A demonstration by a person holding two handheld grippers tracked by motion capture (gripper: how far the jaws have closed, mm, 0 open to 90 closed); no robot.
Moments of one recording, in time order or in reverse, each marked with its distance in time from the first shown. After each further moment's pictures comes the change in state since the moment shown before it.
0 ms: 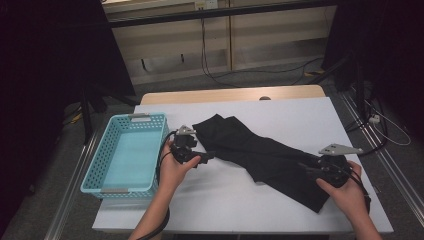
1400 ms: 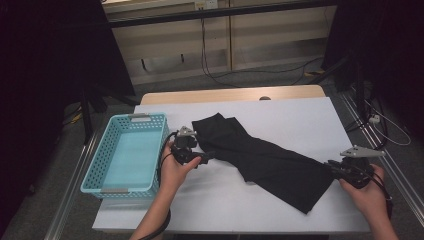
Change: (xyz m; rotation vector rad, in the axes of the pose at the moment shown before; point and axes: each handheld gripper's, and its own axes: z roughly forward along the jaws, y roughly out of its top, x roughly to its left) left arm -0.001 -0.002 0.003 -0.015 0.025 0.007; right arm -0.049 -0.028 -0.019 0.057 -0.124 0.022
